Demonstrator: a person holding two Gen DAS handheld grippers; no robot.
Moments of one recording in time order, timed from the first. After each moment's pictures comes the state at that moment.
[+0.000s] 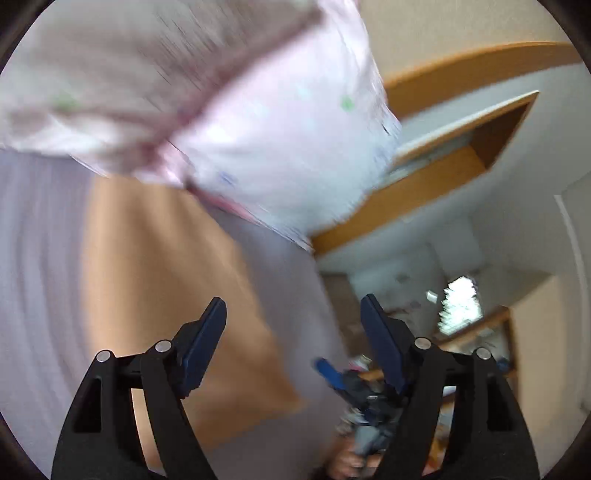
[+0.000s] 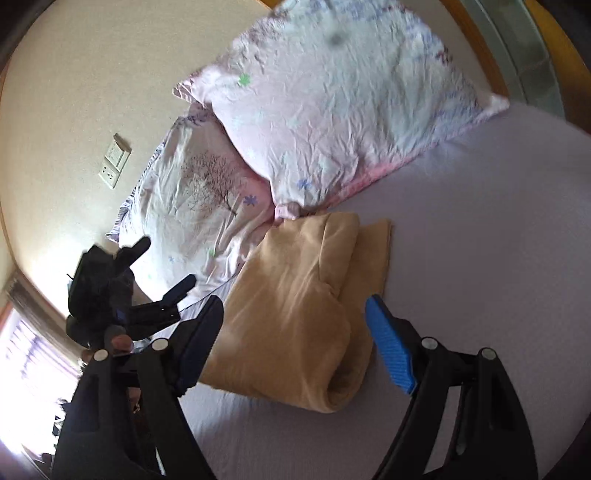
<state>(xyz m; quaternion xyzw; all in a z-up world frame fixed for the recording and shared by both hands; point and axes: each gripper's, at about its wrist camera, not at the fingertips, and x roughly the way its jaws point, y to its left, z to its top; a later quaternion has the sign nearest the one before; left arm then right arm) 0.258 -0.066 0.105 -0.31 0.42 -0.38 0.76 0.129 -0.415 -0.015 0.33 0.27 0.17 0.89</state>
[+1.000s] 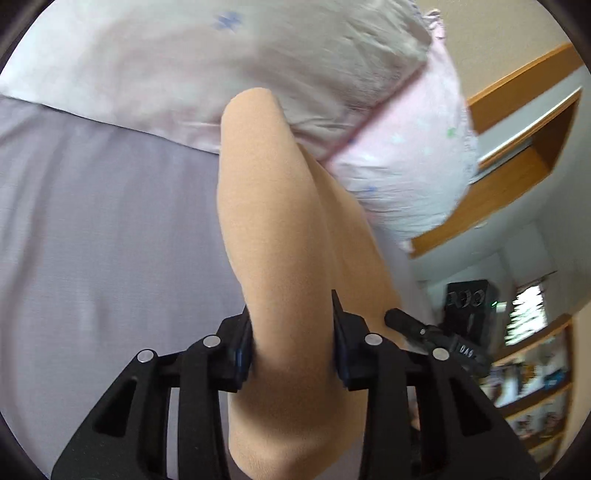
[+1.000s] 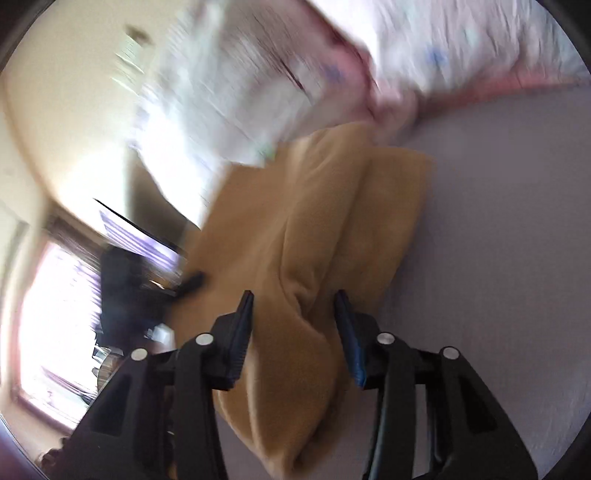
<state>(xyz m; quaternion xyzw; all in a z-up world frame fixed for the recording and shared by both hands) 0.245 0.047 0.052 -0.24 0.46 -0.27 0.81 0.244 -0.286 -0.036 0.24 0.44 0.32 0.80</state>
